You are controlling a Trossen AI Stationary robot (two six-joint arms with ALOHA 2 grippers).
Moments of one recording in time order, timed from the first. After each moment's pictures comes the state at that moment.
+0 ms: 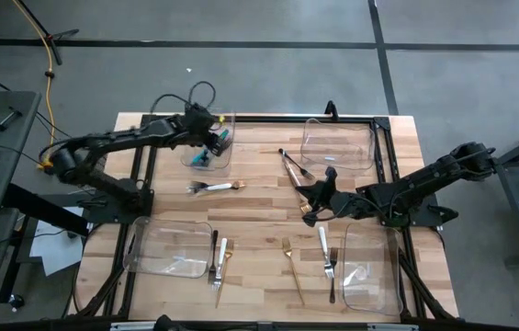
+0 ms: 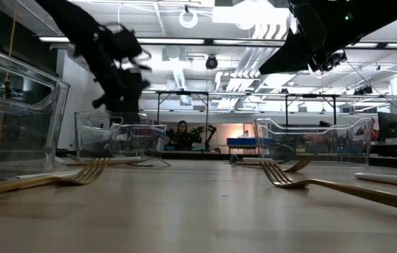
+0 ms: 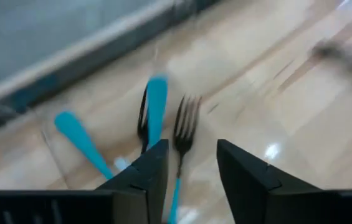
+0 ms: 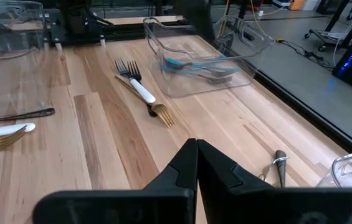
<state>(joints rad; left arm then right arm) 0.65 1.37 0.83 -0.31 -0.09 -0.28 0.29 1.24 0.58 0.18 0.71 0.23</state>
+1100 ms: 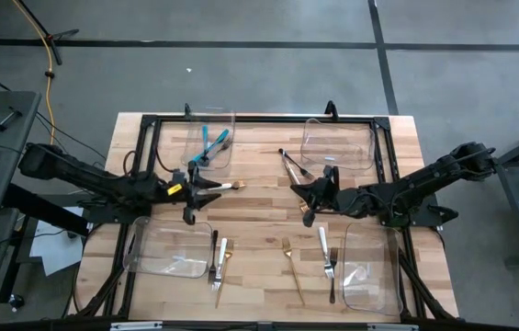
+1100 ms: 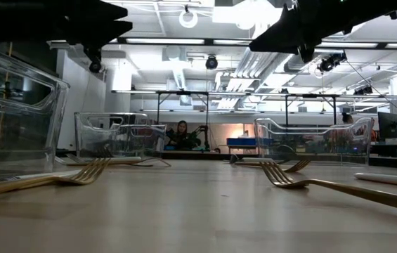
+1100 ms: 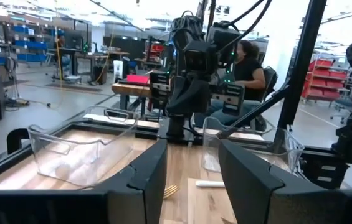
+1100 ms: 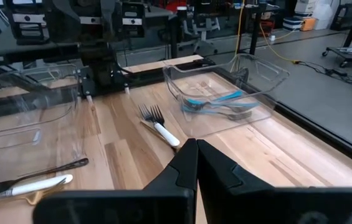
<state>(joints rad) -0.17 0.91 0.20 0.84 -0.23 -0.09 0.29 1.24 0.58 0.40 0.68 0.21</state>
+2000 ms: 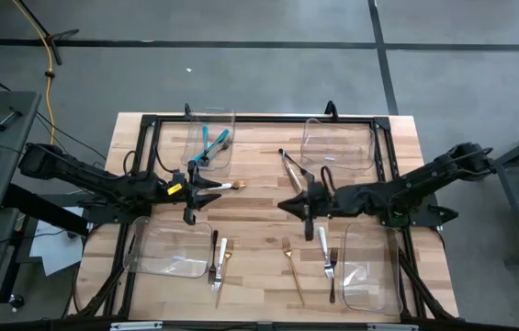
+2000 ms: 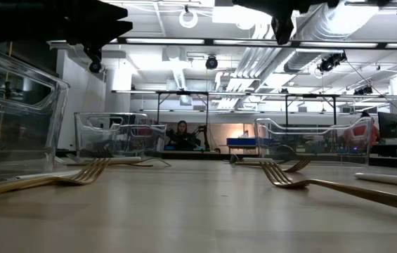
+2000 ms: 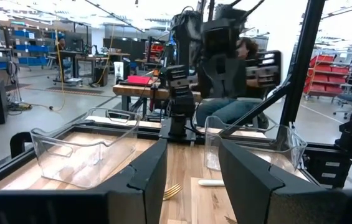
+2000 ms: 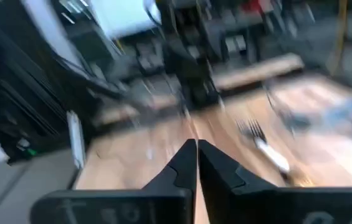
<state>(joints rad) -0.17 0.91 0.20 0.83 -0.23 -0.07 0.32 1.31 0.75 0.36 0.36 0.34</state>
